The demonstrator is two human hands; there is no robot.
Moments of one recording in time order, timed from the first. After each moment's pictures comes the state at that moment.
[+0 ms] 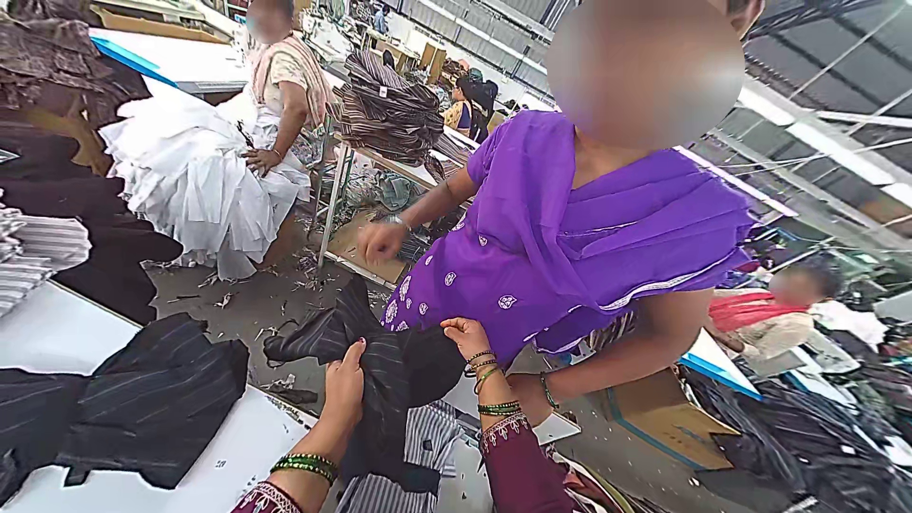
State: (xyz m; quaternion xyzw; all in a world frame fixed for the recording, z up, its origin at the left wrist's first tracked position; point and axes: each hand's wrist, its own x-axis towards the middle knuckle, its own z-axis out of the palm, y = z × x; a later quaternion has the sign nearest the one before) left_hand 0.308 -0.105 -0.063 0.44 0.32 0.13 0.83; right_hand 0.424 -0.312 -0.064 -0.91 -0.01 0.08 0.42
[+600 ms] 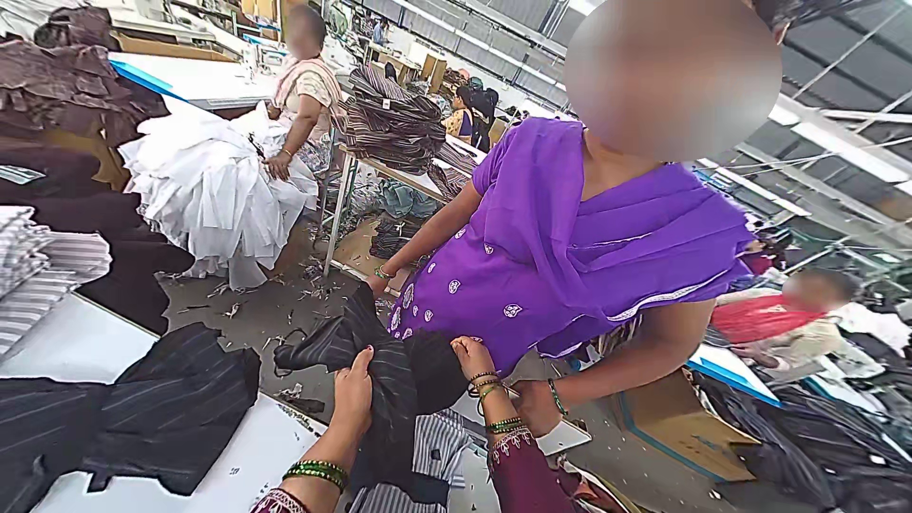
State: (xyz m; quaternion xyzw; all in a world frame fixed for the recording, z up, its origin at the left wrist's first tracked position) left_hand 0.309 -0.105 -0.065 0.44 0.32 0.13 0.83; right_hand 0.417 -0.325 -0.094 -0.97 -0.03 0.10 0.24
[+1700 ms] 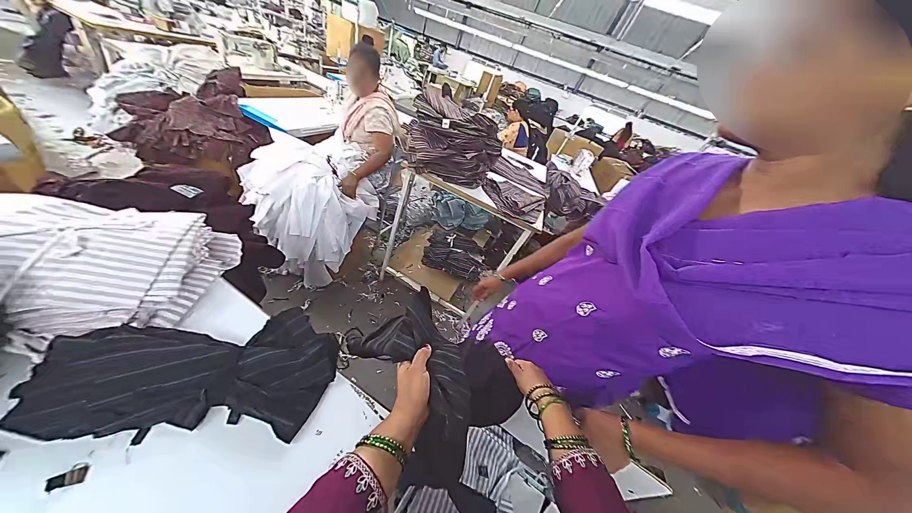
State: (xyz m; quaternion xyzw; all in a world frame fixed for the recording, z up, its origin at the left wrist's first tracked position) left_hand 0.307 -0.100 -0.062 0.46 0.32 0.10 0.82; right_hand 0.426 -0.324 -0.089 -0.96 0.03 0.24 0.14
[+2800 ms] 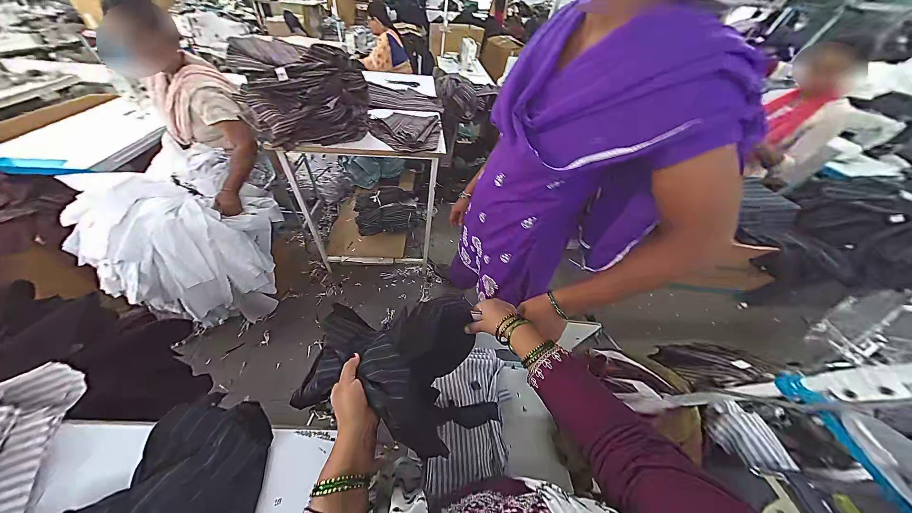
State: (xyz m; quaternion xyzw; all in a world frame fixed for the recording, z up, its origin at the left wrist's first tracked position) left_hand 0.306 -0.104 -0.067 0.51 0.37 0.12 0.77; right_hand 0.405 -0.366 -0.080 -0.95 0.04 0.27 0.14
